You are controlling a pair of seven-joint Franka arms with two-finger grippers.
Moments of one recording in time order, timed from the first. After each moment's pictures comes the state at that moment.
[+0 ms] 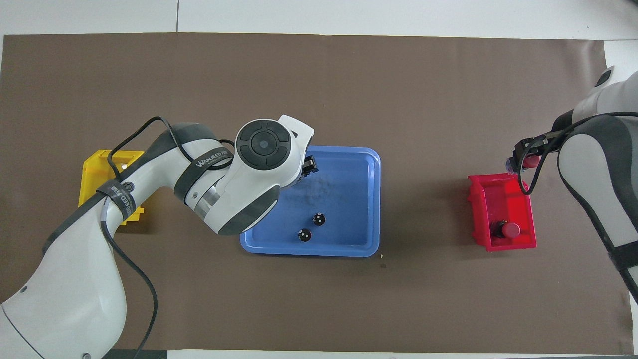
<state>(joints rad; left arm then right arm) -0.05 0.42 -0.73 -1.78 0.33 2.07 -1.12 -0.06 0.10 -0.01 -1.90 0.05 1.93 -0.28</state>
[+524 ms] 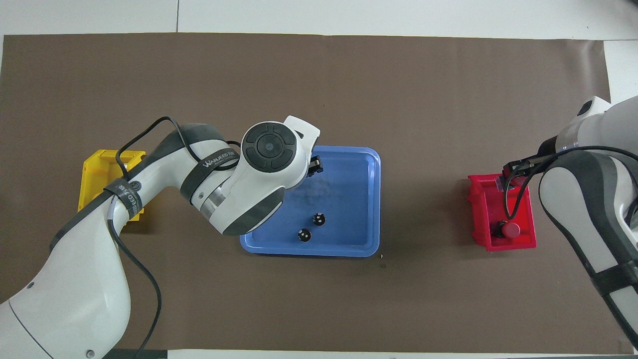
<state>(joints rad) -0.05 0.43 -0.74 -1.77 0.34 2.10 -1.12 -0.06 0.02 0.00 -2.09 0.06 2.04 -0.25</state>
